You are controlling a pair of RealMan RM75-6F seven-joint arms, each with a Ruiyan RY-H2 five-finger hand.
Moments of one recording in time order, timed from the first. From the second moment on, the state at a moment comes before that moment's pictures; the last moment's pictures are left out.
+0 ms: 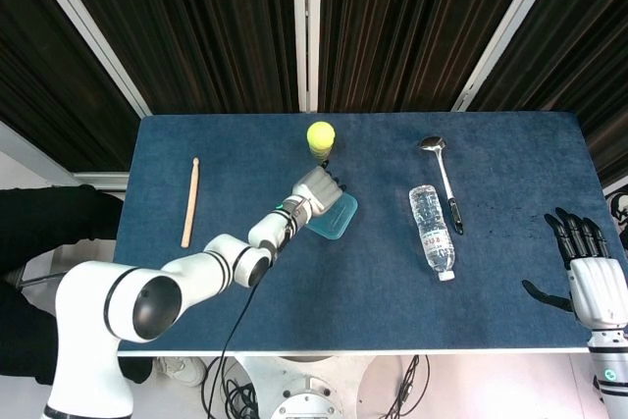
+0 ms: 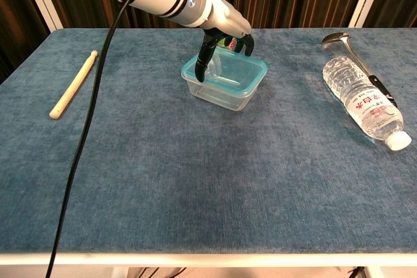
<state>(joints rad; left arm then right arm) -1.76 -1.65 0.20 -1.14 0.32 0.46 0.60 0.10 -1.10 0.07 -1.58 -1.53 1.50 0.10</state>
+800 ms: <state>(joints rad) -1.85 -1.68 0.25 -1.16 0.11 0.52 0.70 0.08 -1.10 0.07 -1.56 -1.54 1.52 0.13</state>
